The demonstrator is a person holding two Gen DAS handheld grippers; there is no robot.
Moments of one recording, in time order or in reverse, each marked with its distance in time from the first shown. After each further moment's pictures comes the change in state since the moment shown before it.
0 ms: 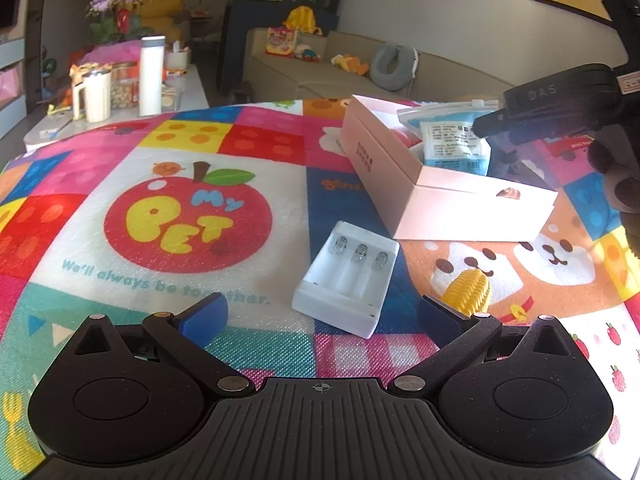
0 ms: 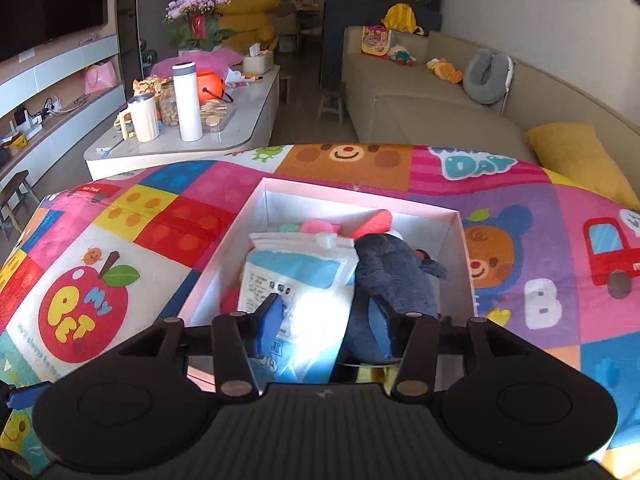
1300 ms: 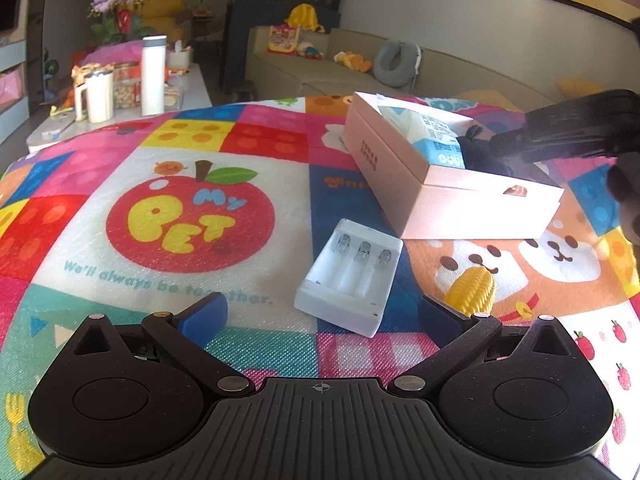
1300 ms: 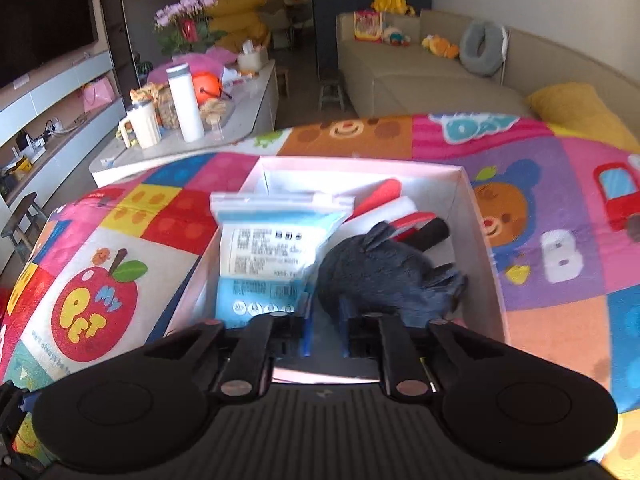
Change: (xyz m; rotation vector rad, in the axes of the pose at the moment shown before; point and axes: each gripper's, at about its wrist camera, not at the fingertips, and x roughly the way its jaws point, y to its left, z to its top) left arm 0.004 -0.002 0.000 0.014 0.010 0.017; right arm -0.013 0.001 -0.028 0.048 -0.018 0.001
